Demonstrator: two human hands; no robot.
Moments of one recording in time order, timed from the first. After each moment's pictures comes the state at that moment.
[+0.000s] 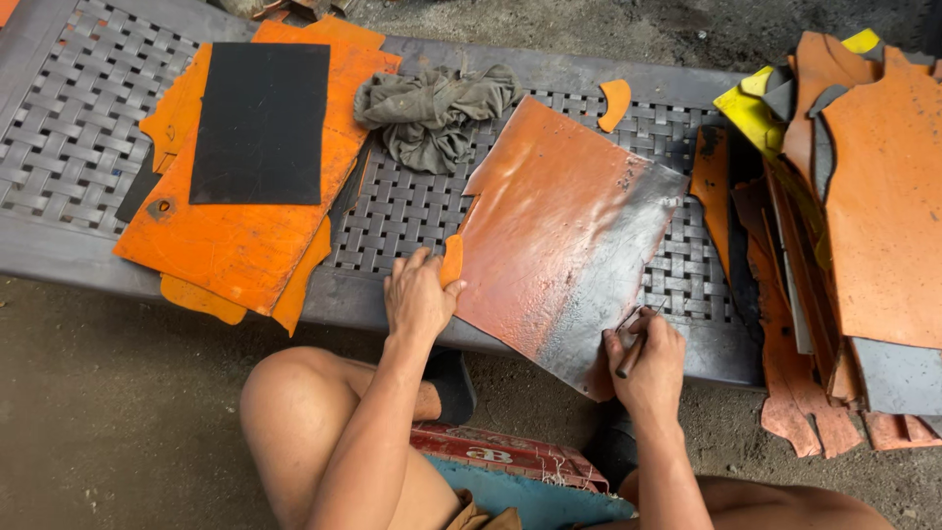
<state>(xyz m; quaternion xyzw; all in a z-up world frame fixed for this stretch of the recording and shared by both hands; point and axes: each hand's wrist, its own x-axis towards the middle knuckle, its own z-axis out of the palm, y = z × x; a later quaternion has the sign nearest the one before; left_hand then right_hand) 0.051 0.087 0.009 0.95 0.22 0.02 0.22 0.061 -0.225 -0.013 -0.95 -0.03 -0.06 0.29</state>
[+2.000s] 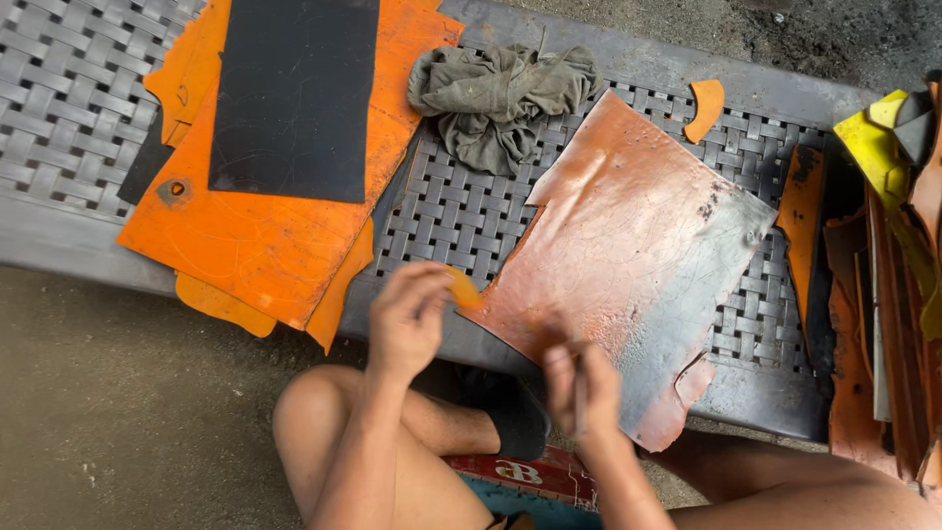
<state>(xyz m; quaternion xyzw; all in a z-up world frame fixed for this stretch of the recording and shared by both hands) 0.008 0.173 -0.007 0.82 0.04 0.32 0.47 0.039 -0.076 -0.028 -0.80 -0.10 0.07 0.59</state>
